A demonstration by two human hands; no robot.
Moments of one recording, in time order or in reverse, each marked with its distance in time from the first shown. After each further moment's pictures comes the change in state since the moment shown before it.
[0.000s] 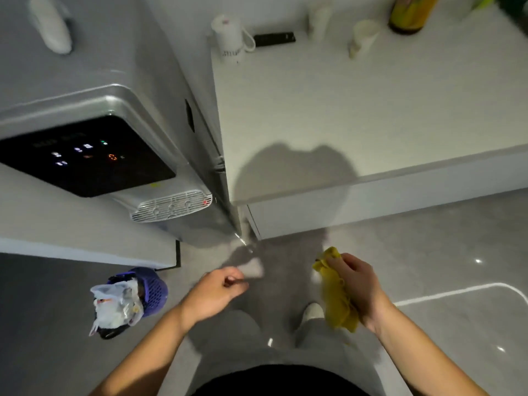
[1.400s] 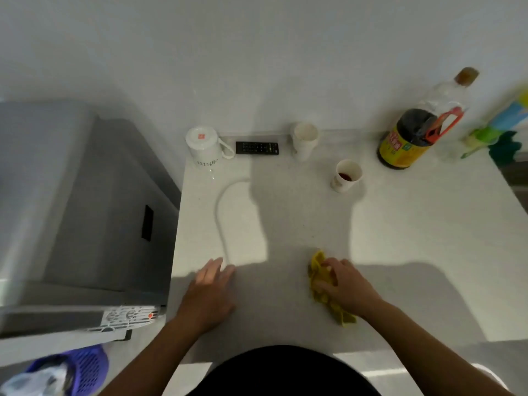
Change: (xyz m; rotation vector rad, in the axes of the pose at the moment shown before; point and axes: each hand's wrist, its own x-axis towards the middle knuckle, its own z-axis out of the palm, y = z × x) left_hand 0.260 0.211 -0.121 0.515 0.281 0.104; right_hand 0.285 -0.307 -0.064 -1.292 -0.180 -0.286
